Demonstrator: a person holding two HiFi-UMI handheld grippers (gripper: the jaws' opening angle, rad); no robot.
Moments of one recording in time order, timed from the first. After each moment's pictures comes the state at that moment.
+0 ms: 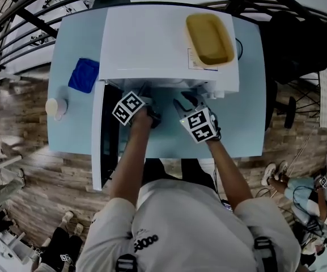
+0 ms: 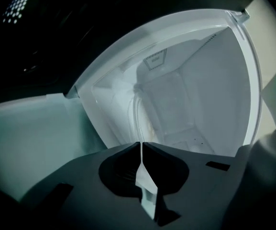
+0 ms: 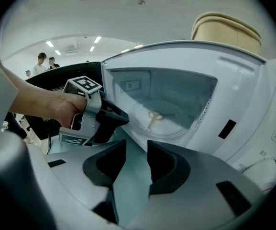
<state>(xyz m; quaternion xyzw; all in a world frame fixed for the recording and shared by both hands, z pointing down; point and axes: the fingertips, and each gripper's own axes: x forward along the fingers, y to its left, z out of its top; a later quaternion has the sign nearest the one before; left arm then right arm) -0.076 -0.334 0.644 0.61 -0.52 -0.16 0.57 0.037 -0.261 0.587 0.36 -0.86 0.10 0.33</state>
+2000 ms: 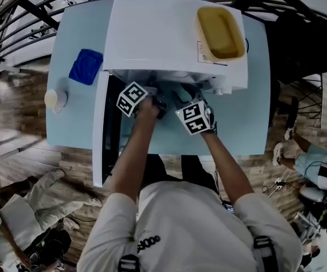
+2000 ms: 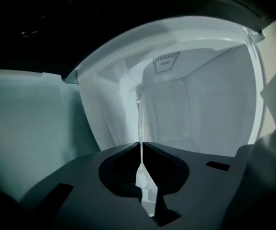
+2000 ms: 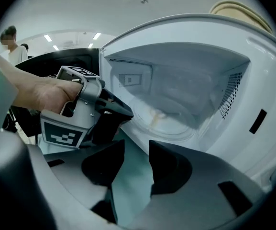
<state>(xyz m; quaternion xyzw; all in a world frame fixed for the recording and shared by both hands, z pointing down) -0.074 -0.347 0.642 0.58 -0.49 -0.24 0.60 0.013 -0.275 0.616 0.38 -0.85 0.08 0.34</state>
